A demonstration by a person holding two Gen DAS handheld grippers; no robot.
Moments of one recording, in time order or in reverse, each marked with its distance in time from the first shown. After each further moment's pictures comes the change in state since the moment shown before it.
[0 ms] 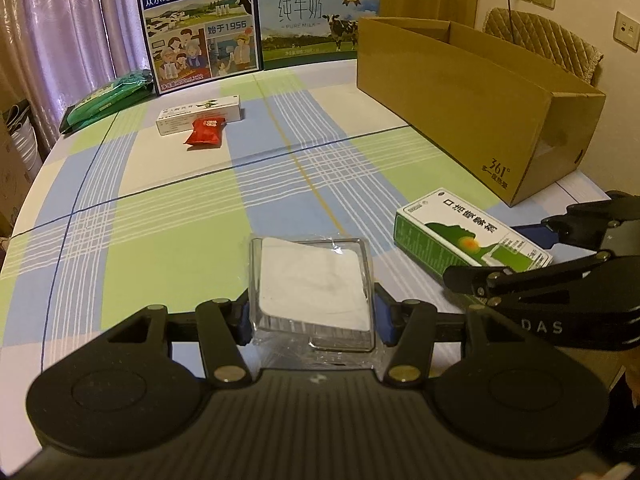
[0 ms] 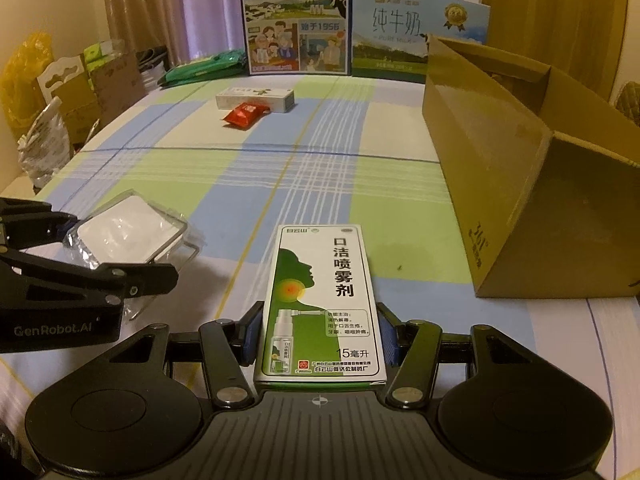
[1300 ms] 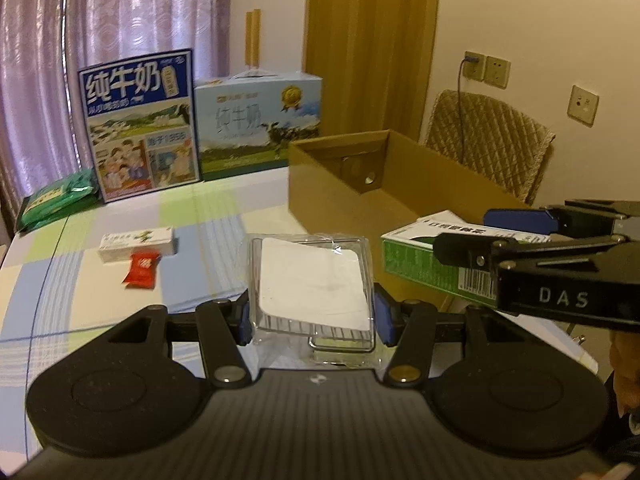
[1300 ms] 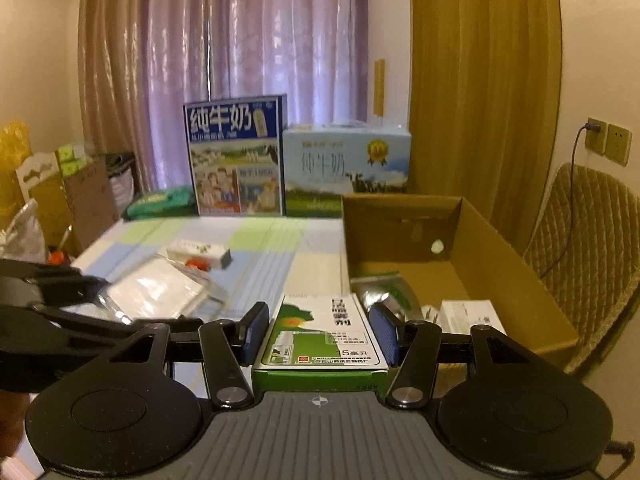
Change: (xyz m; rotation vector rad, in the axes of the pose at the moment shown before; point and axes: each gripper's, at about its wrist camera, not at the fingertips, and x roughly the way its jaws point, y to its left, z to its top) left arm -0.033 -0.055 0.113 0.012 -0.207 -0.129; right arm -0.108 -0.068 0.087 0.038 -0.314 -0.100
